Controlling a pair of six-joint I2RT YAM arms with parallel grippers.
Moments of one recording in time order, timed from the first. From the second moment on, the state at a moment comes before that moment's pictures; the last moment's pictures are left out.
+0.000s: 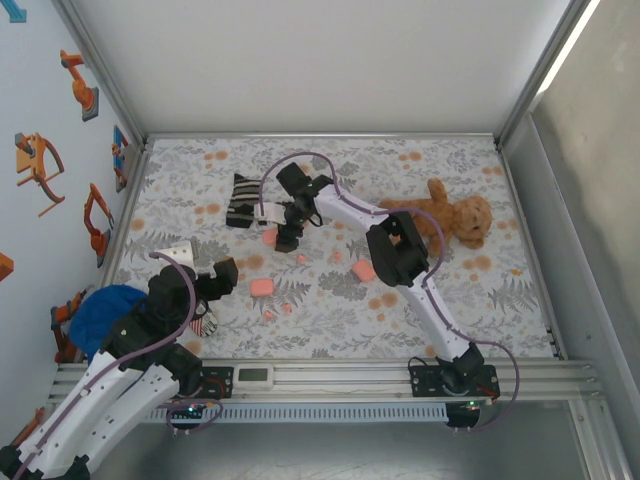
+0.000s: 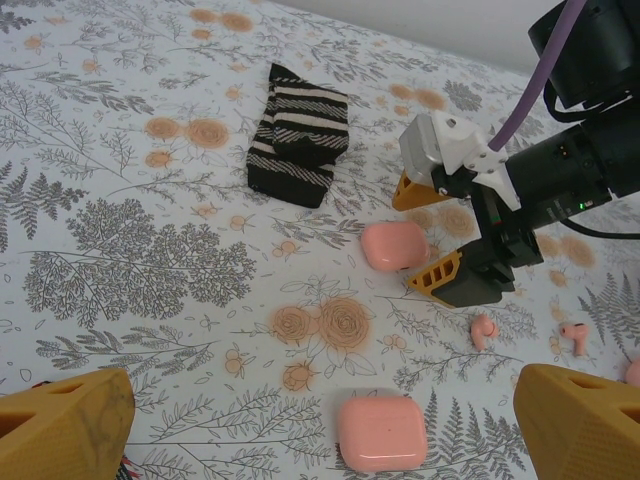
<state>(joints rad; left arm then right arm) -0.65 0.42 0.57 -0.70 -0.42 -0.54 0.74 2.51 2.16 -0.80 -0.45 -0.88</state>
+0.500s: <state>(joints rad) -0.65 0.42 0.57 -0.70 -0.42 -0.54 0.74 2.52 2.16 -0.84 -0.44 -0.89</state>
